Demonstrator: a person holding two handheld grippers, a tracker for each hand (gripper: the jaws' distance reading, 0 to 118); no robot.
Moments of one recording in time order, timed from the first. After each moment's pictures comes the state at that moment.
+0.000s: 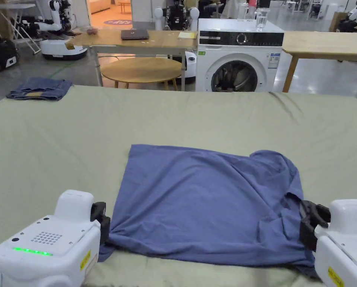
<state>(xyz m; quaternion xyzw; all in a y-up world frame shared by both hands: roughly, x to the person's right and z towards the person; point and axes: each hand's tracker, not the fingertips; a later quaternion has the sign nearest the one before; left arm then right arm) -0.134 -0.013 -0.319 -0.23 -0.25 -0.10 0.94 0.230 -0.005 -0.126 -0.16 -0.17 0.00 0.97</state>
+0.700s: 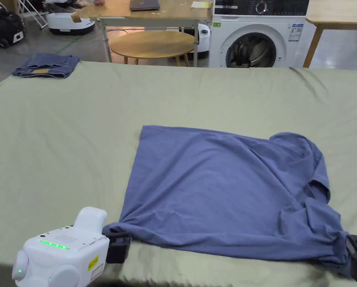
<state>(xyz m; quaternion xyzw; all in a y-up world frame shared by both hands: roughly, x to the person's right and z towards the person) -0.139 -0.106 -0.386 -0.37 -0.29 -0.12 0.87 0.277 -0.058 -0.114 -0.28 -0.18 -0.01 0.94</state>
